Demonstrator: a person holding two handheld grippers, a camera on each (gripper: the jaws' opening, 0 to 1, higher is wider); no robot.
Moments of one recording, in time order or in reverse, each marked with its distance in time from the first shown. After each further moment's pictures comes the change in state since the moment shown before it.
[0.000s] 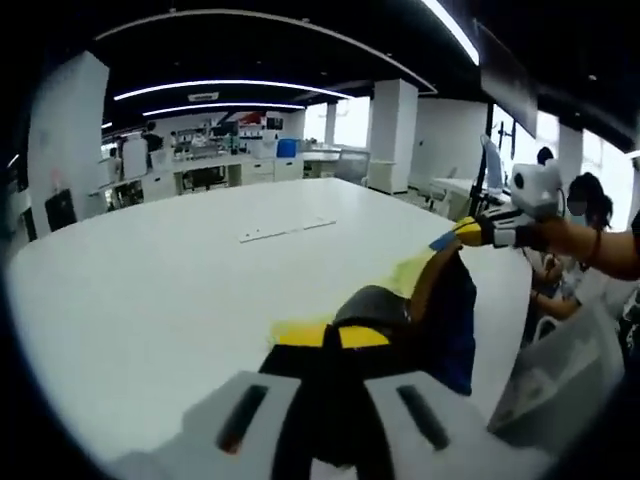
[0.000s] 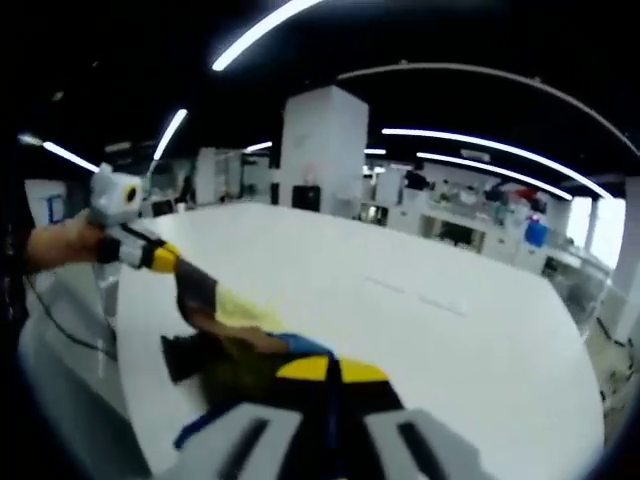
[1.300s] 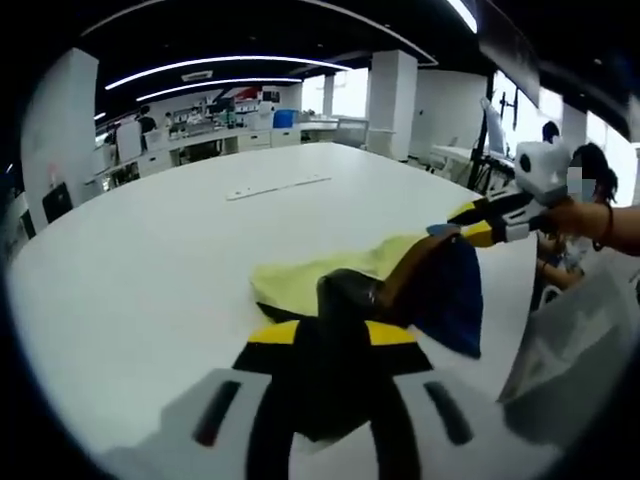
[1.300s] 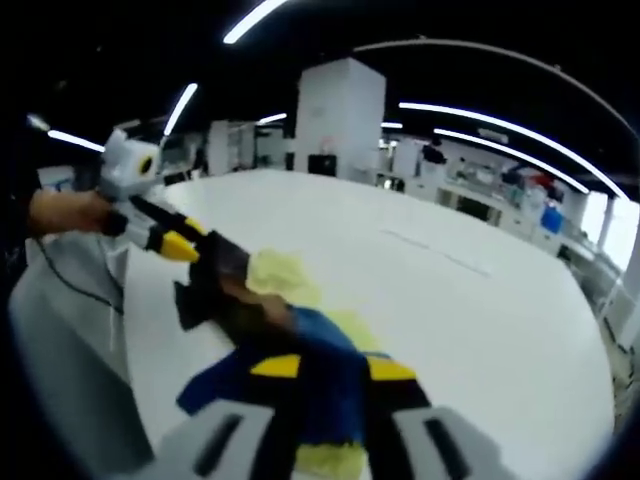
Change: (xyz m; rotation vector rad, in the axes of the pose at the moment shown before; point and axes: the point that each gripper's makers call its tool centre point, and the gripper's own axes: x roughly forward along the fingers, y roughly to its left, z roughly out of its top) left arm 0.013 -0.025 -0.070 0.045 0.179 0.002; right arm 0.009 0.039 -0.075 -0.040 0.137 0.068
